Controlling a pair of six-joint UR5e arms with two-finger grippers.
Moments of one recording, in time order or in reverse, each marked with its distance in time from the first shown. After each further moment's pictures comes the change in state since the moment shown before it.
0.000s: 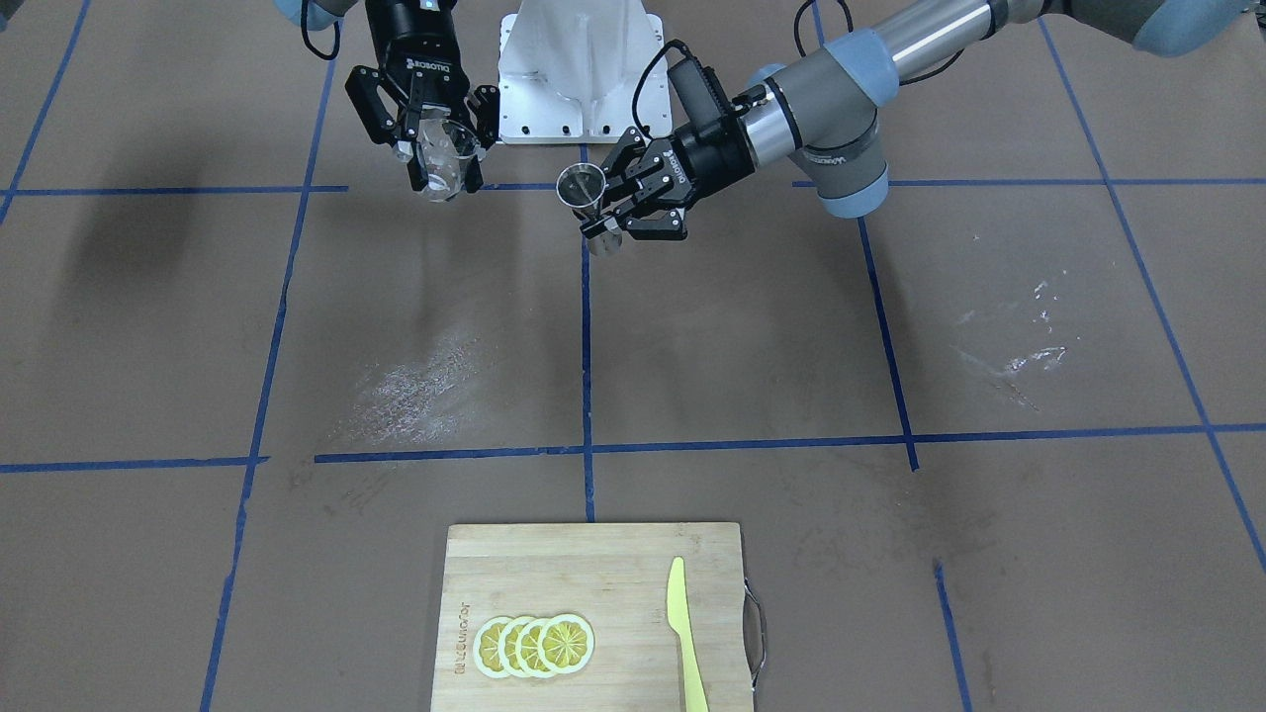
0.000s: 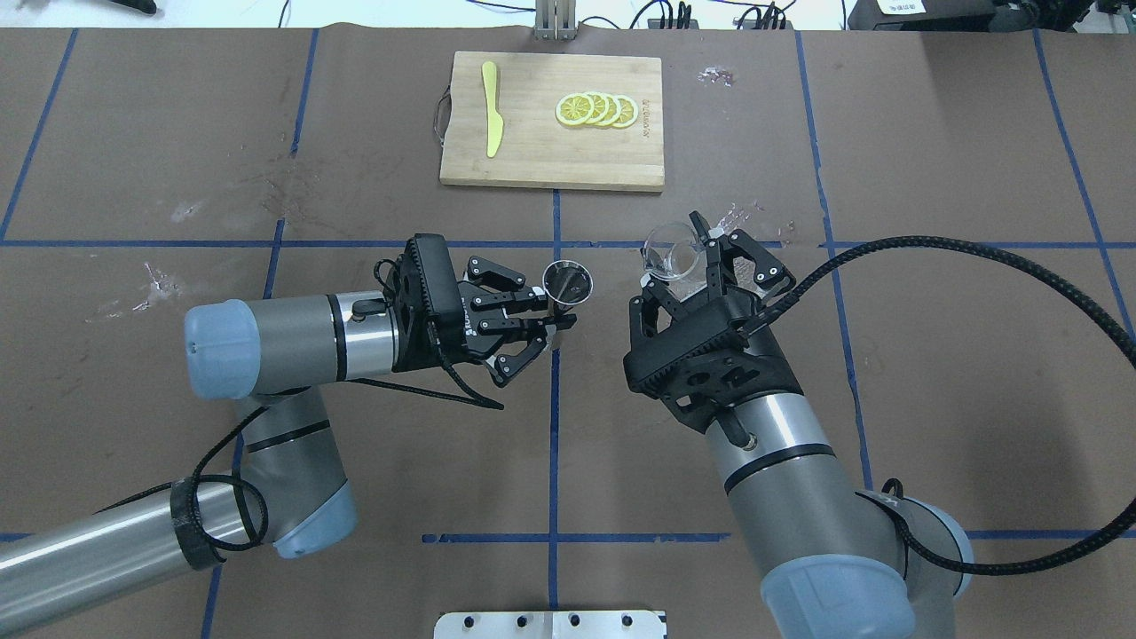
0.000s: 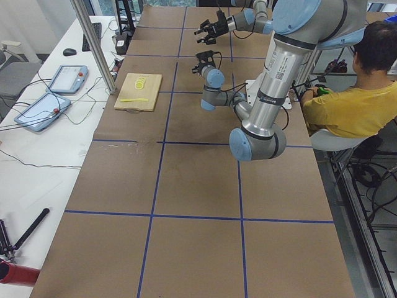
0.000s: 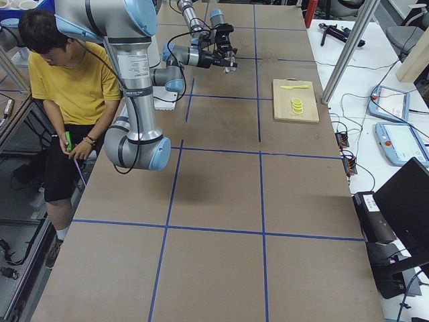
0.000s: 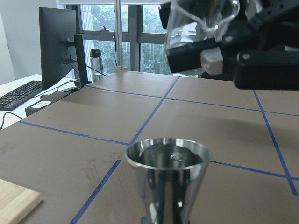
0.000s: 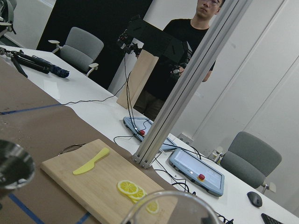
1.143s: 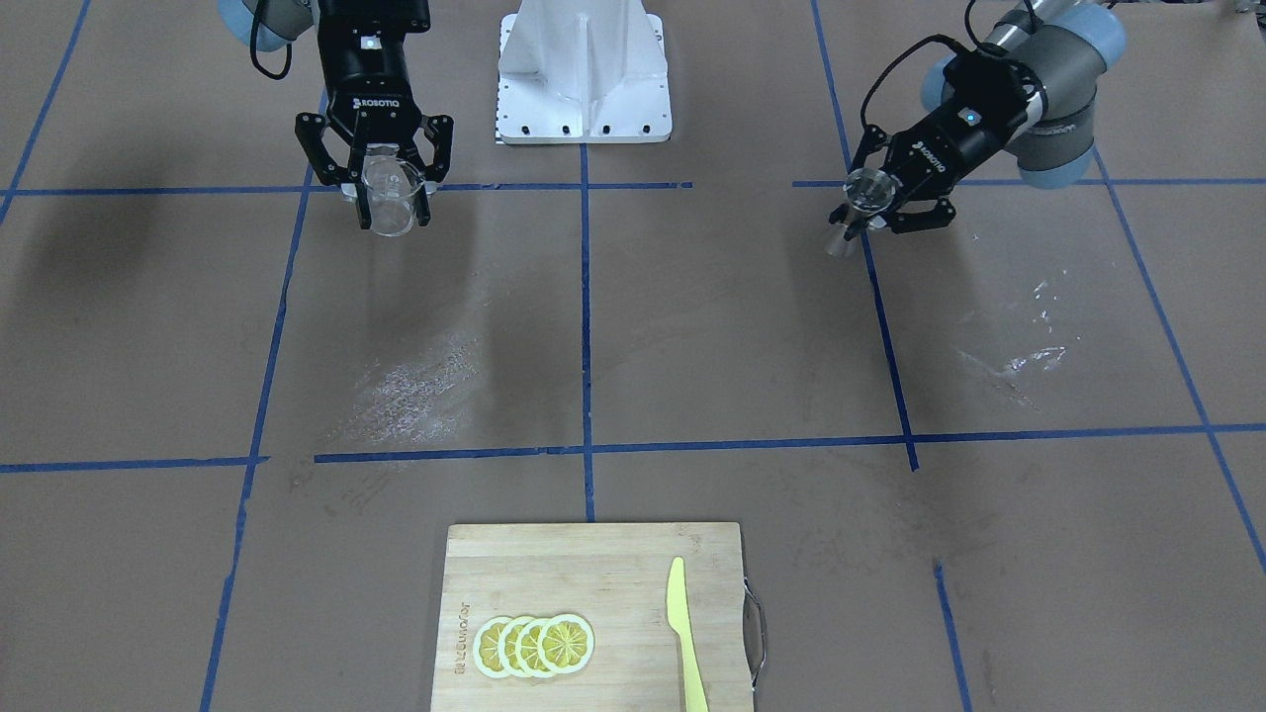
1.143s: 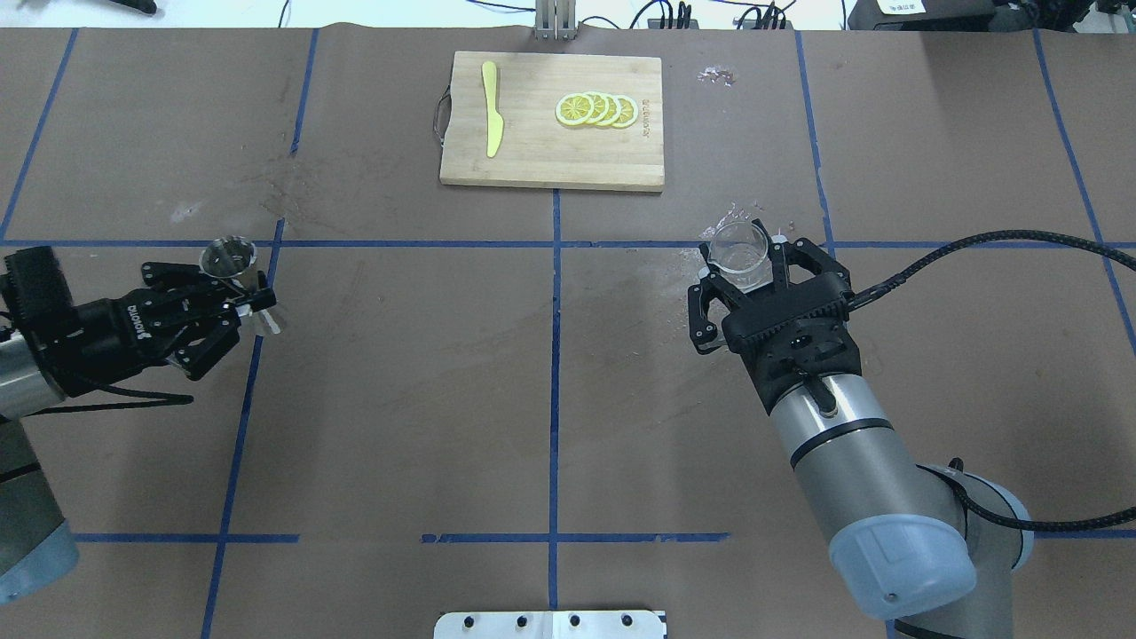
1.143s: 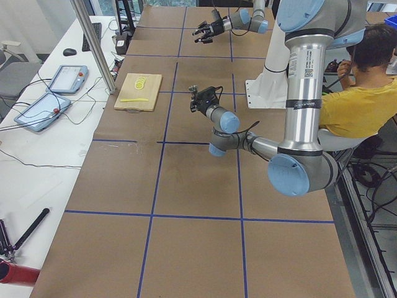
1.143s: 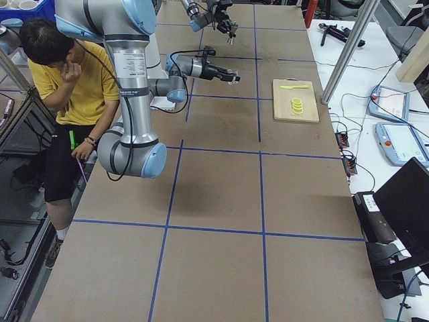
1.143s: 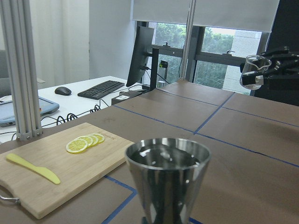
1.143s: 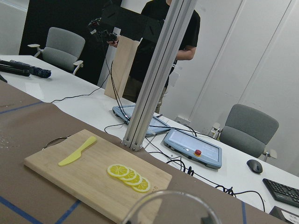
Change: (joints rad) left arm -0.089 0.512 -0.109 -0.367 0.214 -0.158; right arm 0.040 -0.083 -0.004 0.023 0.039 0.177
